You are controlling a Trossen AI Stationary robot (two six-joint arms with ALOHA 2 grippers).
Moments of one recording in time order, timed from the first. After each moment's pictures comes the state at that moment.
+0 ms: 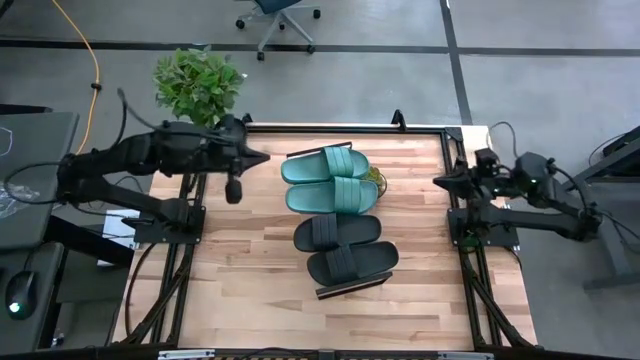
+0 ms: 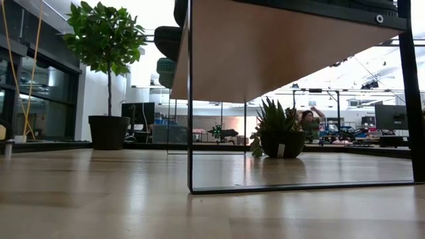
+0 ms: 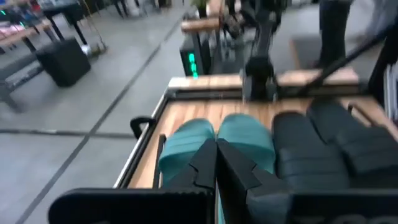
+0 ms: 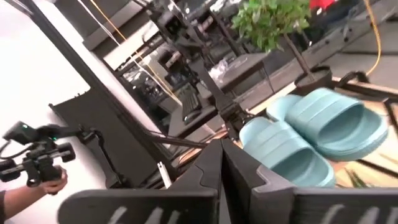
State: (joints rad) left arm 0.15 0.98 1.28 -0.63 -0.21 0.12; right arm -0.18 0.21 0.64 -0.38 -0.16 0.61
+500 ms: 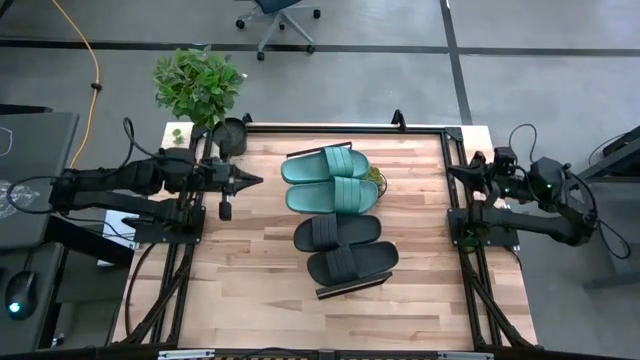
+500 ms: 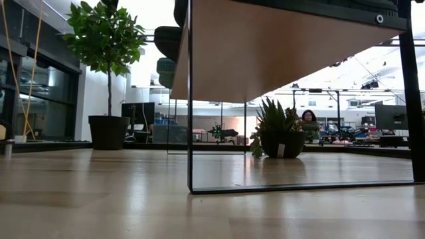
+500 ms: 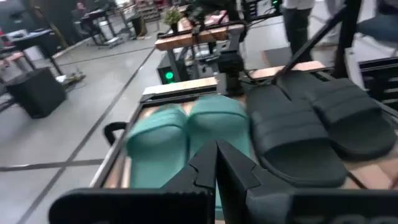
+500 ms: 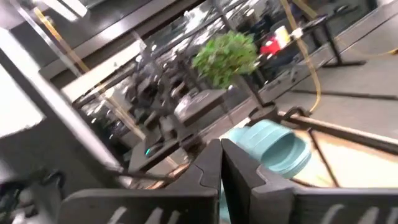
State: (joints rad) left arm 0.15 0.69 0.79 -0.32 -0.09 0.20; right arm -0.18 0.06 0.64 -0.49 0.07 0.55
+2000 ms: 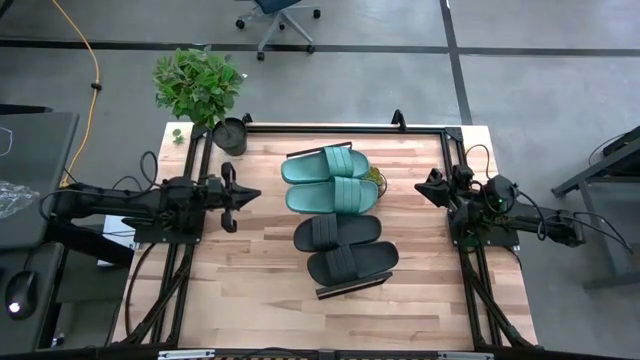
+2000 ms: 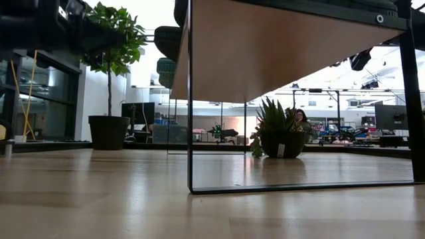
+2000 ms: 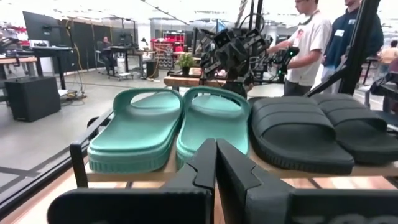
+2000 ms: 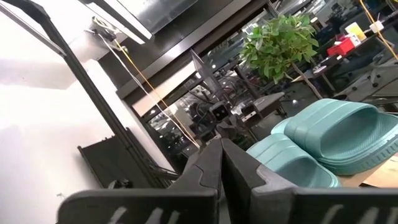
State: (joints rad) left arm 0.15 0.41 0.10 0.36 -0.11 -0.03; right arm -0.18 0.03 0.08 0.27 -0.11 0.67
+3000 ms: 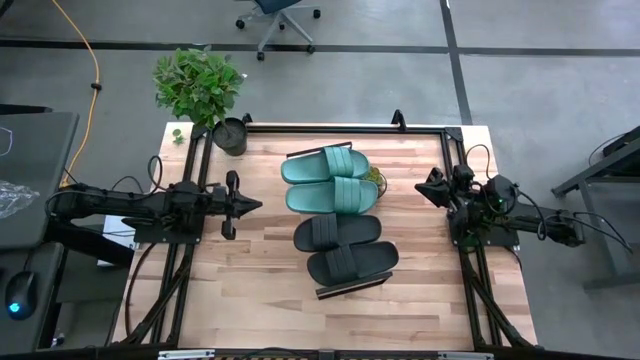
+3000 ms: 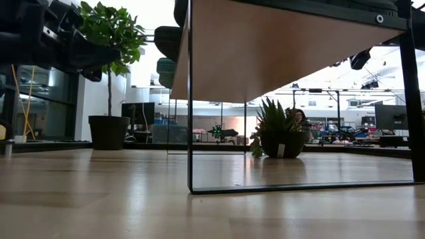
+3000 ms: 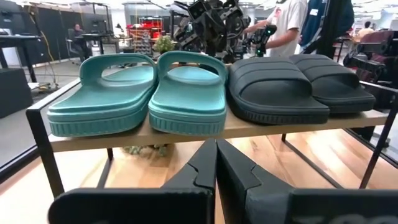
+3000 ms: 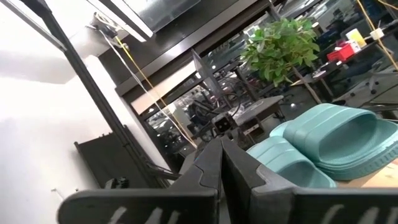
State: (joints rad) left arm 0.15 0.41 0.01 0.39 -0.01 -0.01; right arm -0.18 0.03 0.08 0.27 -0.11 0.63
